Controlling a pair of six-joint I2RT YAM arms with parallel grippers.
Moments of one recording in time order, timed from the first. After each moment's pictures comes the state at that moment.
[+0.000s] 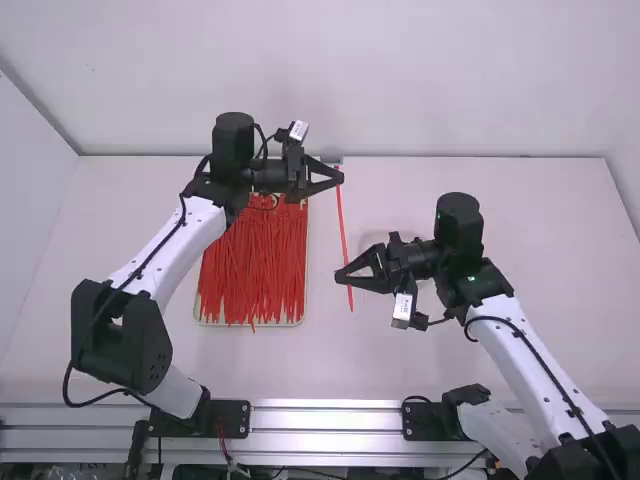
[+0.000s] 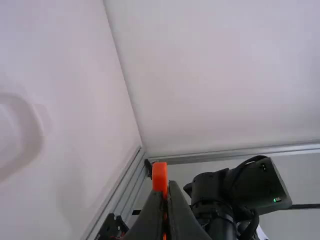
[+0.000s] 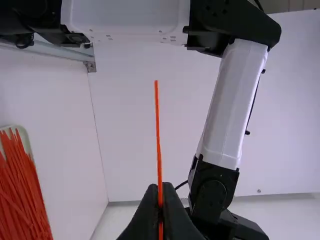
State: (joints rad) left arm -0.23 1.65 1.36 -0.04 1.17 -0.98; right arm 0.29 1.13 0.81 -0.03 -1.53 -1.86
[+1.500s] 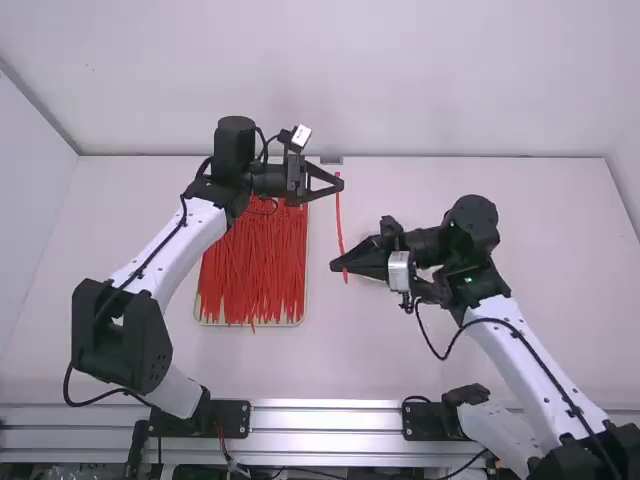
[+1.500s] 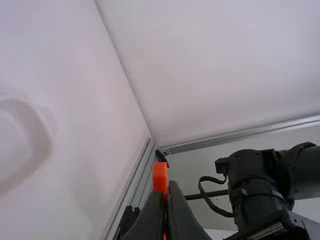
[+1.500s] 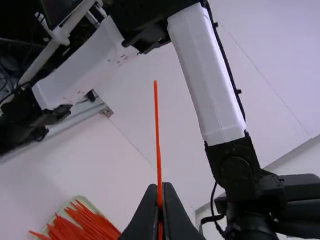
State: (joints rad) left arm -0.23 1.65 1.34 -0.07 1.22 -0.81; right arm 0.33 1.13 0.81 0.44 -1.49 -0.73
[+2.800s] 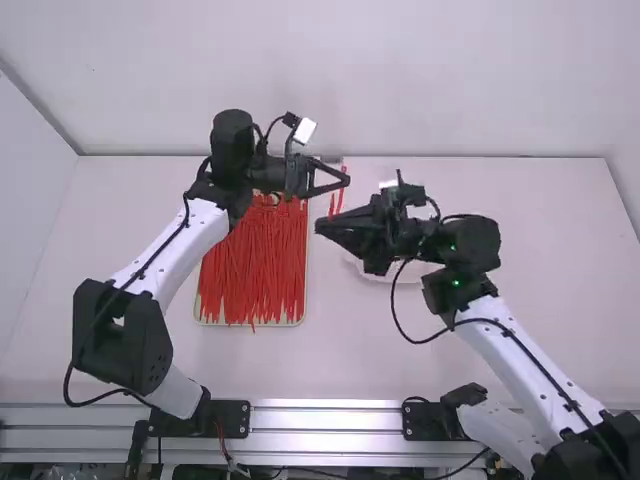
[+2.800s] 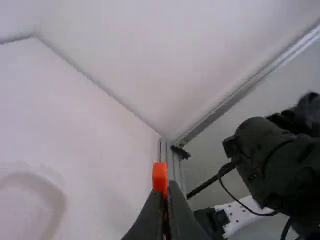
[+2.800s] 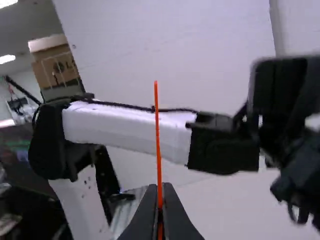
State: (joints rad) left arm -0.24 1.65 1.34 0.17 1.34 -0.52; right arm 0.42 1.15 0.80 0.76 -1.08 0.71
